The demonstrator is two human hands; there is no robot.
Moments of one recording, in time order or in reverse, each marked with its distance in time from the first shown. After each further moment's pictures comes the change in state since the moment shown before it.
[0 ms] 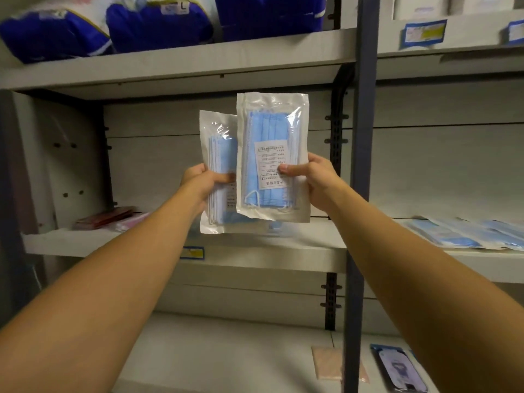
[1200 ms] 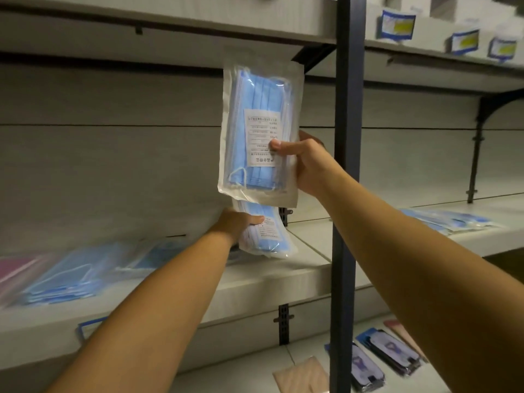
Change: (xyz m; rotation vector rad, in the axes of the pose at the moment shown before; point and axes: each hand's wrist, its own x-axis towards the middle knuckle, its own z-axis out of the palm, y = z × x) left_hand 0.122 -0.158 0.161 0.094 -0.624 -0.182; right_hand 0.065 -0.005 -0.034 -0.011 0.225 -0.044
